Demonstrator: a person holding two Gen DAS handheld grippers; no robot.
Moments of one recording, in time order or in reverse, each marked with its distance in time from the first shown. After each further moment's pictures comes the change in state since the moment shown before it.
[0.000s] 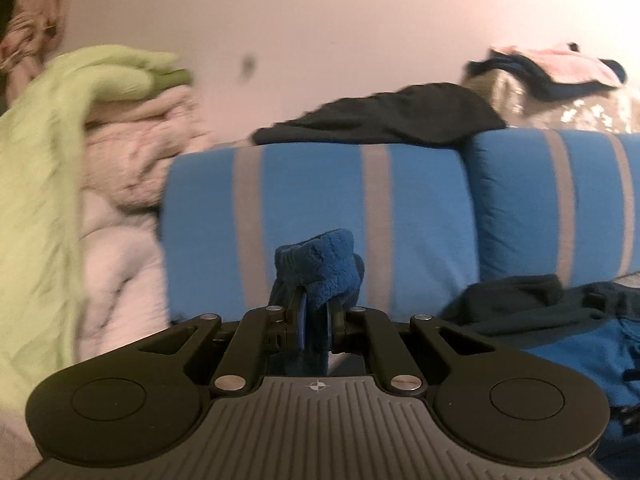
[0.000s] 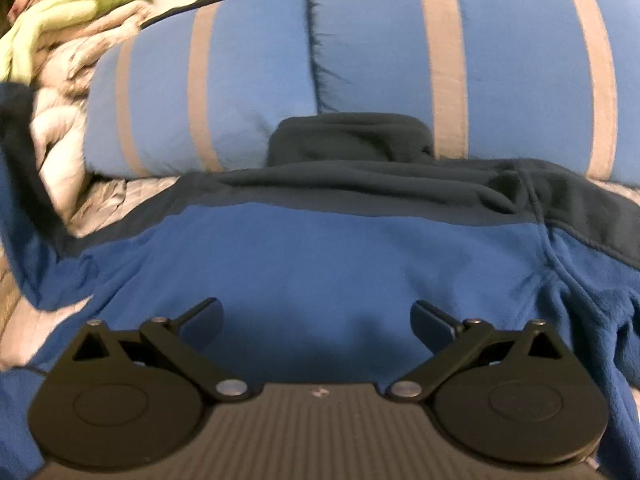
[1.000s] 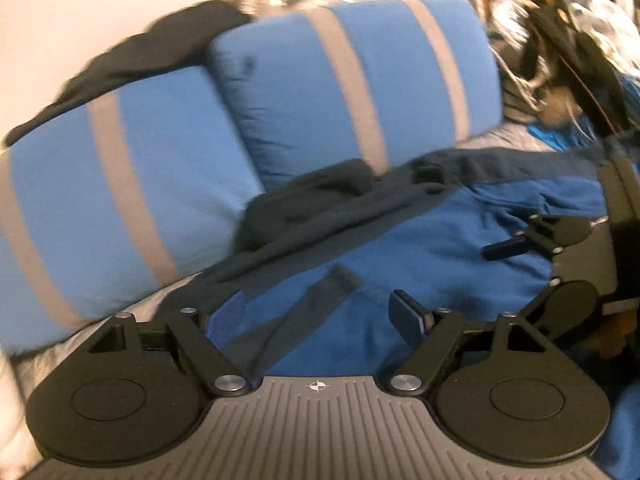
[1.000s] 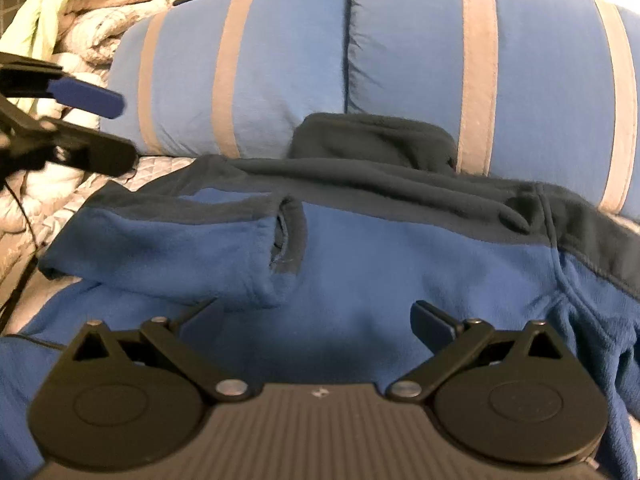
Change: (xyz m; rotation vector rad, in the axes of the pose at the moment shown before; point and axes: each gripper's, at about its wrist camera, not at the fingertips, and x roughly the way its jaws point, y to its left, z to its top) left arm 0.032 -0.117 -0.063 0.332 0.155 -0.414; right arm -0.001 0.020 -0.002 -0.116 -0.012 -0.010
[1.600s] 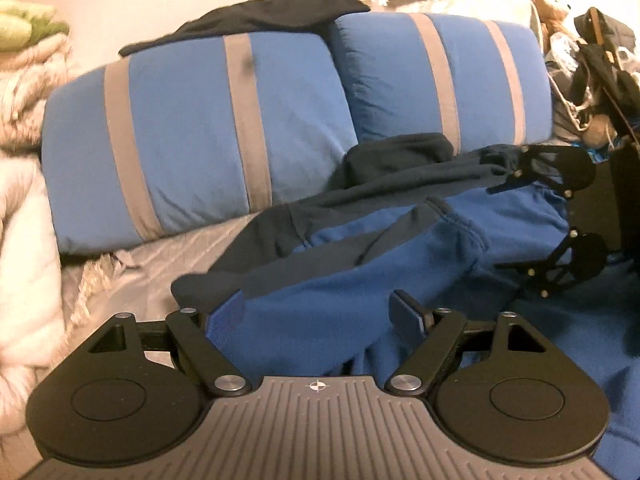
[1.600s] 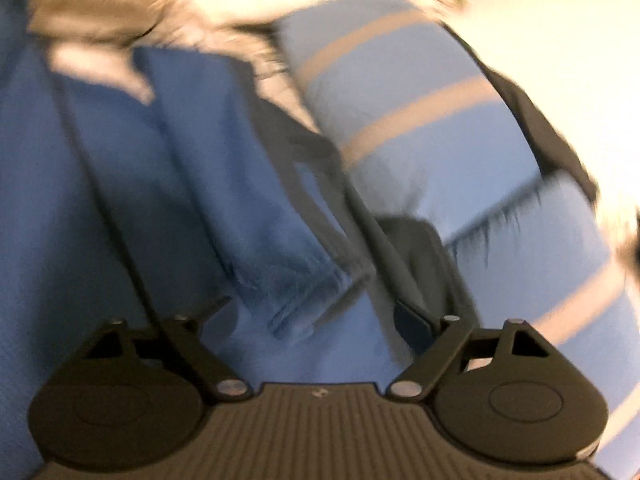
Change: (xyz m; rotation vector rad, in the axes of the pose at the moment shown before) left arm -0.051 0.074 -0.103 -0.161 -0.028 0.076; right arm 0.022 0.094 -0.015 -1.092 -0.073 -0.064
